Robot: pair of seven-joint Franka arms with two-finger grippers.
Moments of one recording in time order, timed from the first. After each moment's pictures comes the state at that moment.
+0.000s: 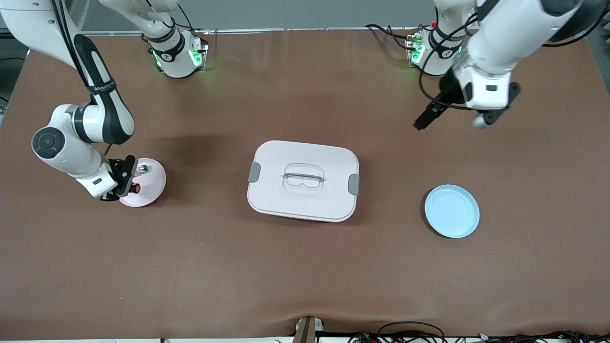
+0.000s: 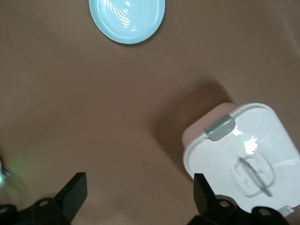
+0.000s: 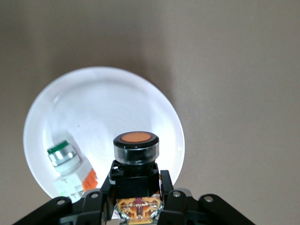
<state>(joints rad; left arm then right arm) 0.32 -0.18 -0.60 -1.90 -0.25 1.75 -0.97 -0.11 0.33 -0.02 -2.17 -0.14 2.52 -1.47</state>
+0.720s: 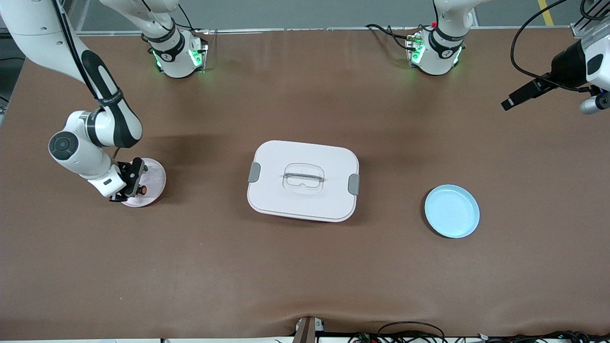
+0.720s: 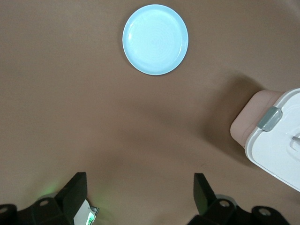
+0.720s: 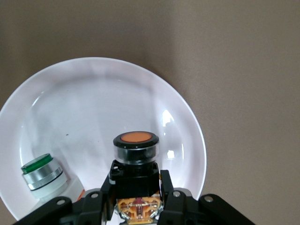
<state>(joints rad) 0.35 -0.25 -0.28 -1.90 -0.25 1.59 -0.34 -0.13 0.40 -0.01 -2.21 -0.14 2.66 -1.49</state>
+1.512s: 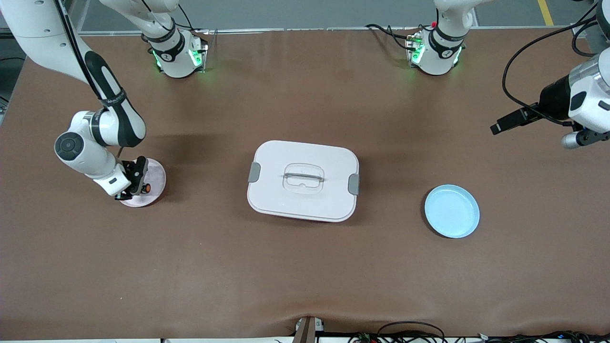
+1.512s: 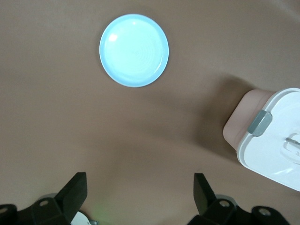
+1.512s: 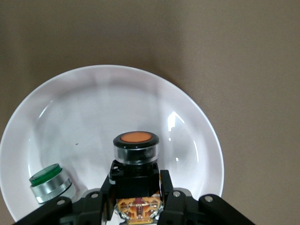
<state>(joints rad) 0.30 -0.03 -0.32 -1.72 -0.19 1.61 -0.33 -0.12 0.42 -0.01 -2.23 -0.14 2.65 -1.49</state>
